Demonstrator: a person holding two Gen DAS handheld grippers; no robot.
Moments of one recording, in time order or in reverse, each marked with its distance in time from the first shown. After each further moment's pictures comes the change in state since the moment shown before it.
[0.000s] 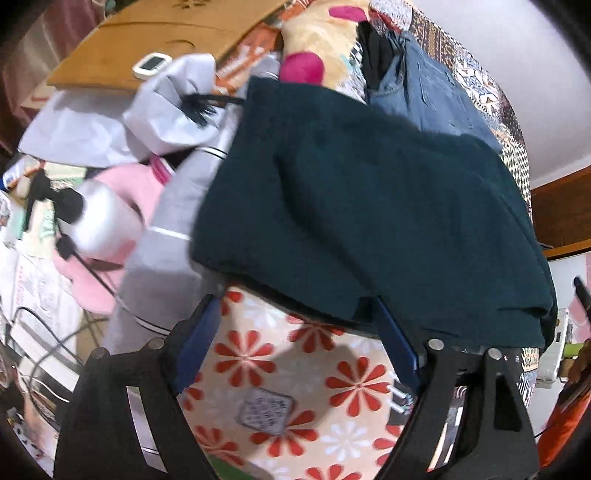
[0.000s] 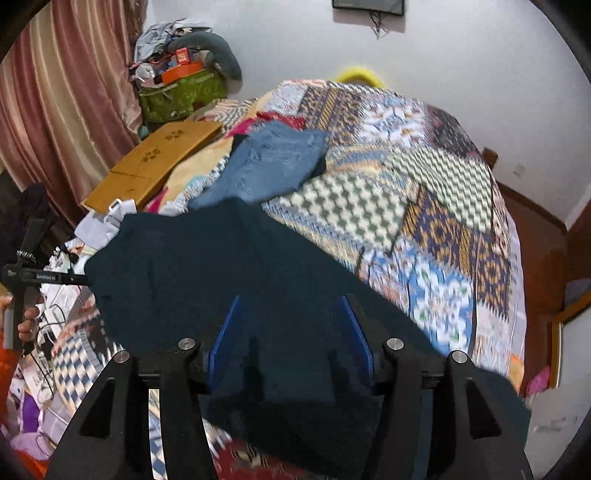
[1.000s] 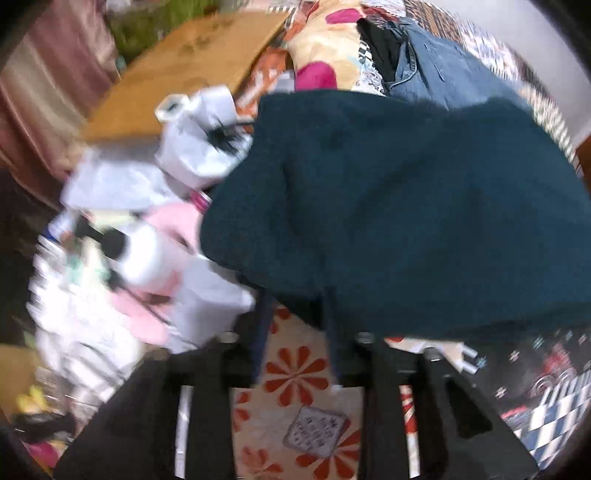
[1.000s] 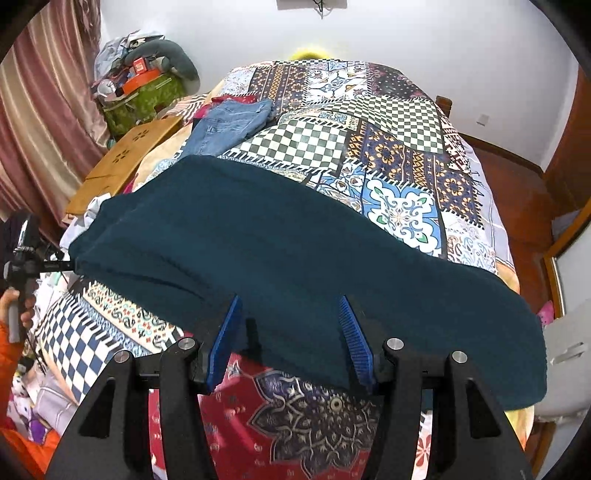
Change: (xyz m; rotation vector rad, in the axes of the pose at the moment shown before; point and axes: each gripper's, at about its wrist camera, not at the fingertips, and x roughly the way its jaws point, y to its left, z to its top) left arm 0.004 -0.022 -0.013 0.194 -0.121 0.342; right arm -0.030 -0.027 -0.085 0.149 0.011 -0.064
